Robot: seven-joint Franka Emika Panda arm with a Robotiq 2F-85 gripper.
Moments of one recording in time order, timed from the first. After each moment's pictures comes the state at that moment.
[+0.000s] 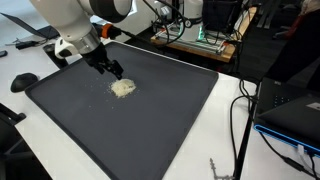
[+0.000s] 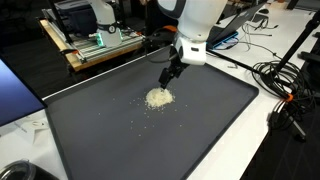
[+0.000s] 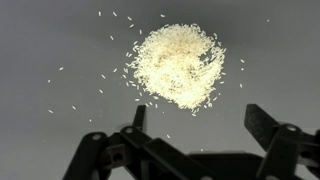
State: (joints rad) arm -0.07 0.70 0.01 -1.46 -0.14 1.93 -0.14
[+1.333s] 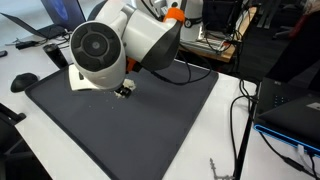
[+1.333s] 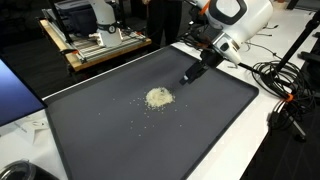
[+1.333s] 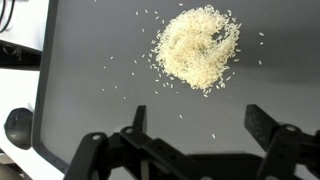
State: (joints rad) arm 0.26 1.04 -0.15 -0.97 -0.45 1.59 0.20
